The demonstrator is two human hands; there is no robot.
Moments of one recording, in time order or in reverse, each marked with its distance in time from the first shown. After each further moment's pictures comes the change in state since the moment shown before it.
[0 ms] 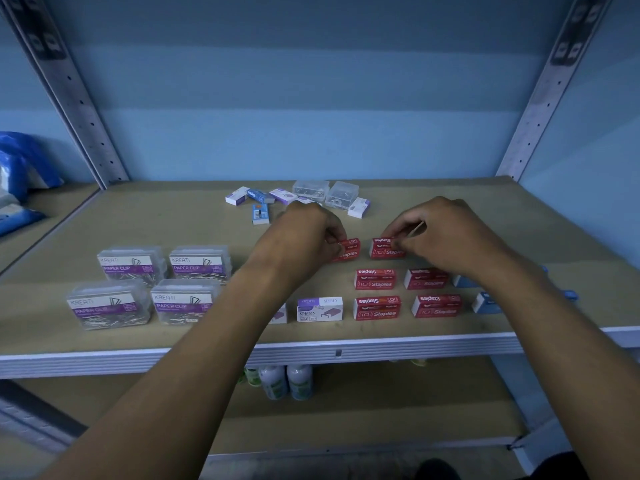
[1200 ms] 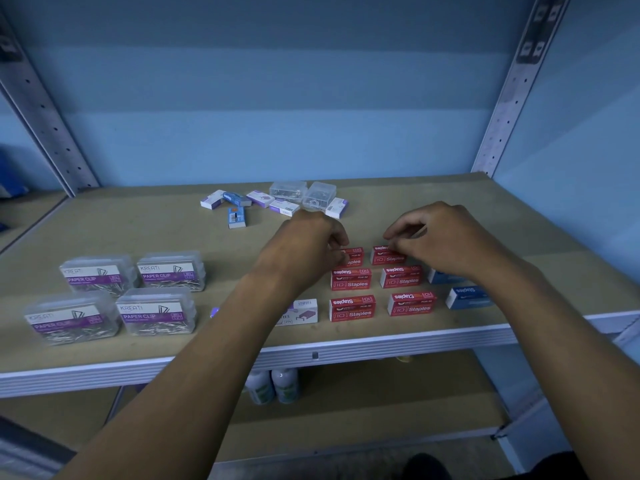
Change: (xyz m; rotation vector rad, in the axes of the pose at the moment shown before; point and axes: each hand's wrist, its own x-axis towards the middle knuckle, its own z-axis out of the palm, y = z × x) left_hand 0.017 0.017 0.030 0.020 -0.032 0.051; right_hand -0.012 0.031 -0.011 0.051 0.000 0.065
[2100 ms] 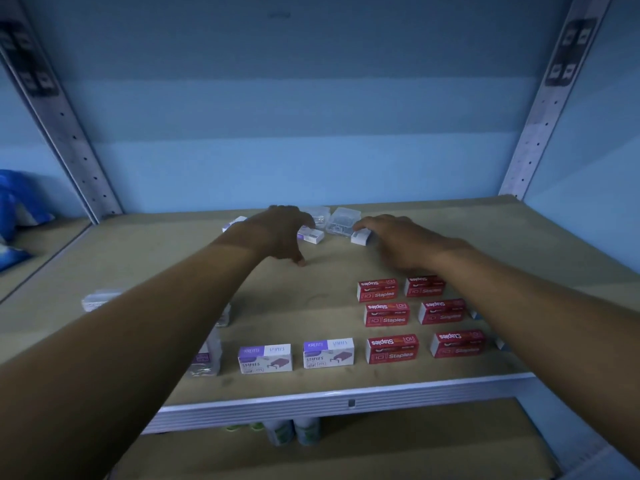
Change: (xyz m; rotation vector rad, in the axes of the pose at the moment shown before) left_hand 0.070 -0.097 -0.036 0.327 -0.360 -0.163; right_hand 0.109 -0.019 0.060 -0.305 -0.252 -0.100
